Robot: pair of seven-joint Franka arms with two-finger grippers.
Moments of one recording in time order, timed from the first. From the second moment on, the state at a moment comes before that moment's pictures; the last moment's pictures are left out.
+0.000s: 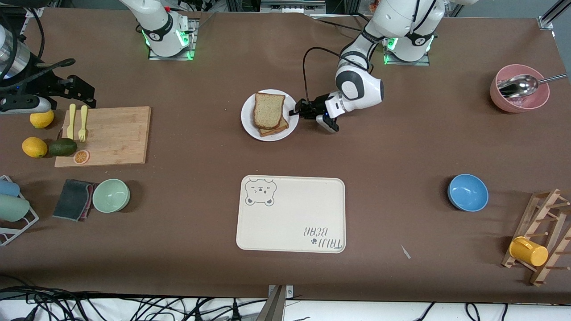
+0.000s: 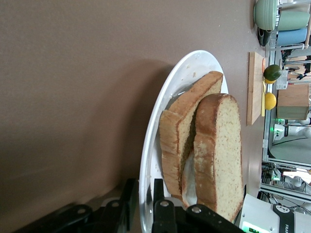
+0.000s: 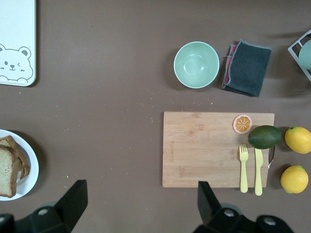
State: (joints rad) left arm -0.50 0.55 -0.28 -2.24 -2.03 2.49 1.24; right arm 0.03 -0.06 0.02 -1.71 -0.02 1.64 -0.01
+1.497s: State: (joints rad) left arm -0.49 0.54 -0.28 -2.24 -2.03 2.47 1.24; right arm 0.03 -0.06 0.02 -1.71 -0.02 1.64 -0.01
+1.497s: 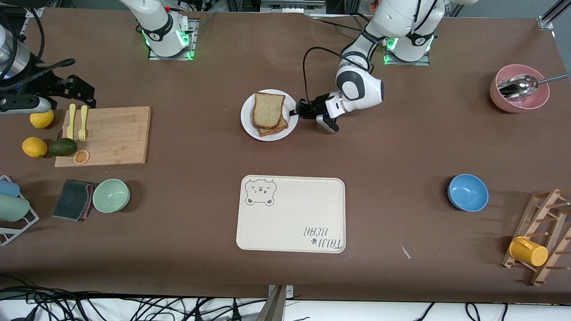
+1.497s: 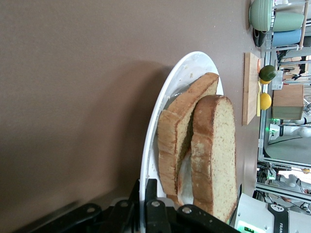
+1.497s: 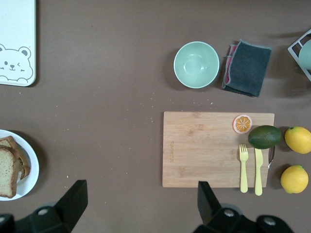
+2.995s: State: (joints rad) left arm -0.34 0.53 -0.24 -2.11 -2.03 2.47 1.05; right arm 0.03 -0.05 0.01 -1.71 -0.02 1.64 -0.01
